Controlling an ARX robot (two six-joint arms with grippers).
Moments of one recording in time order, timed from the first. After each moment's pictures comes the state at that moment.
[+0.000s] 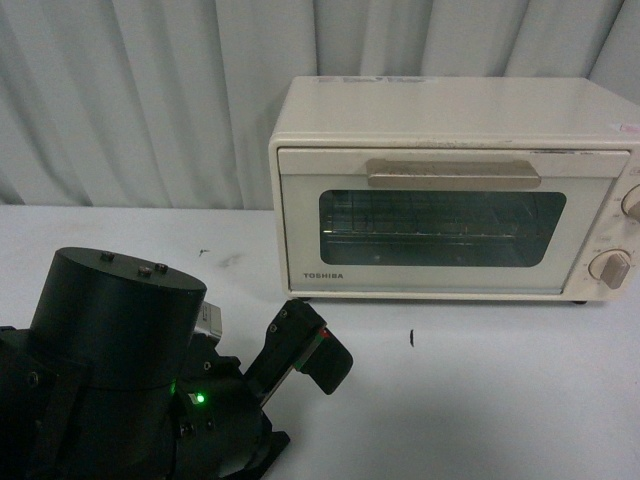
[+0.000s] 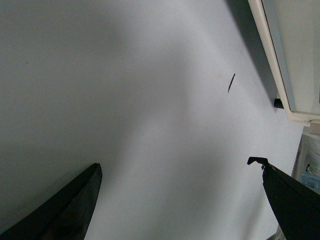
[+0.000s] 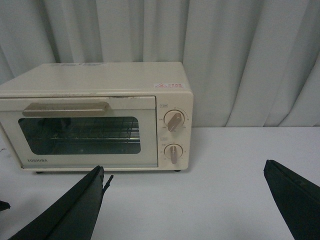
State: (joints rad) left arm -0.48 2.03 0.61 0.74 0.18 -1.17; right arm 0.00 0.00 0.01 0.00 0.00 -0.01
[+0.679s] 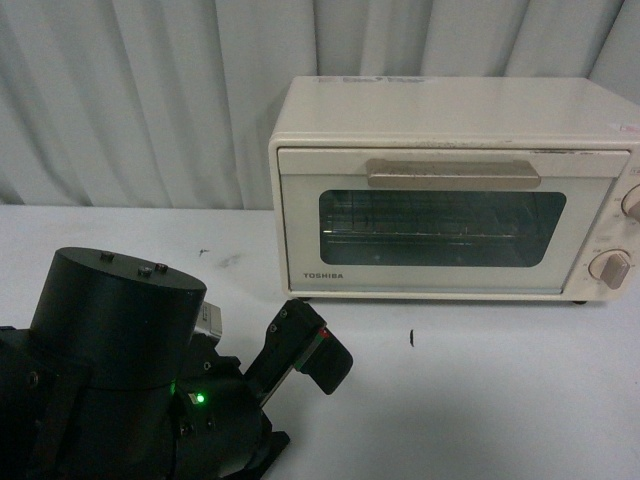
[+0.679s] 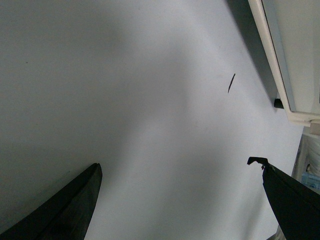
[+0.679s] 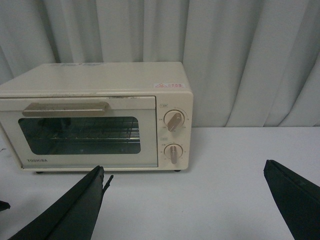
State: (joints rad) left arm -0.48 2.03 0.61 0.74 0.18 -1.17; right arm 0.00 0.00 0.01 0.00 0.00 -0.01
